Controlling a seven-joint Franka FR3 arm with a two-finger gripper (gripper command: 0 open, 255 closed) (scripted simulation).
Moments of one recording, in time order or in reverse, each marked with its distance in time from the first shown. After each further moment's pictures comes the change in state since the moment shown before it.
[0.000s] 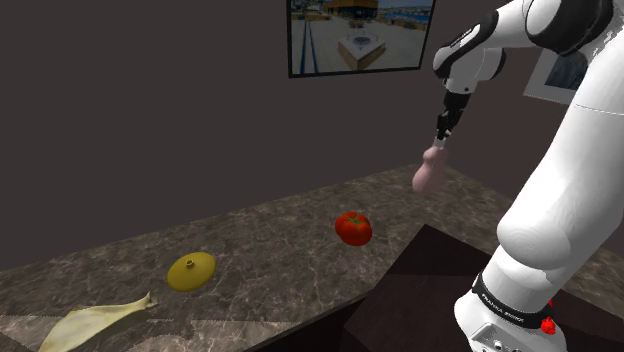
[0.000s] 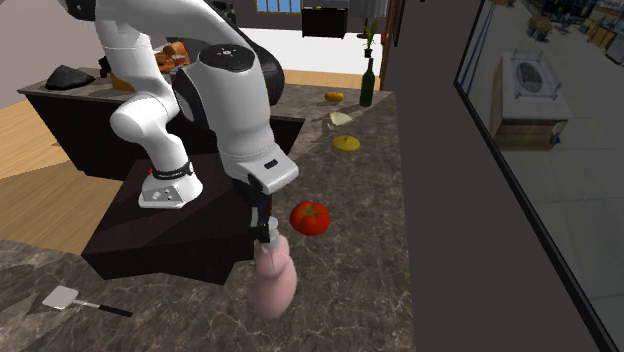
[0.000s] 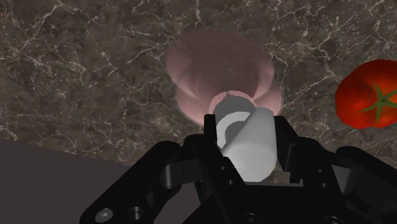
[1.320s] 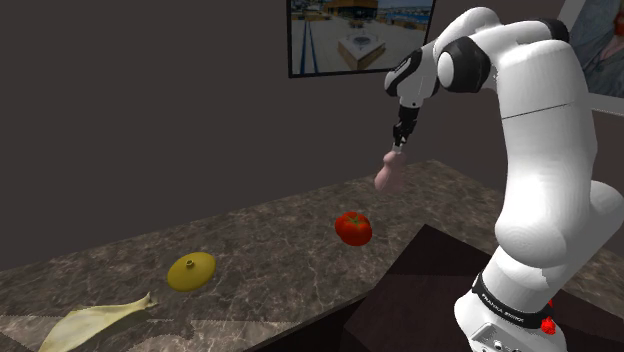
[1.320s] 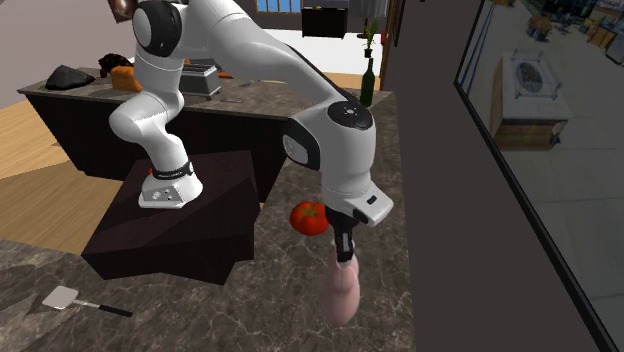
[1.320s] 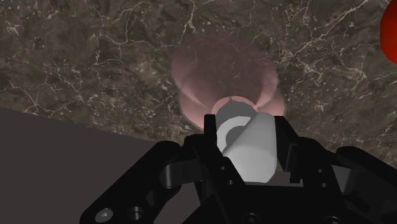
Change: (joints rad) arm -0.037 0.485 0.146 0.413 0.251 0.009 0.043
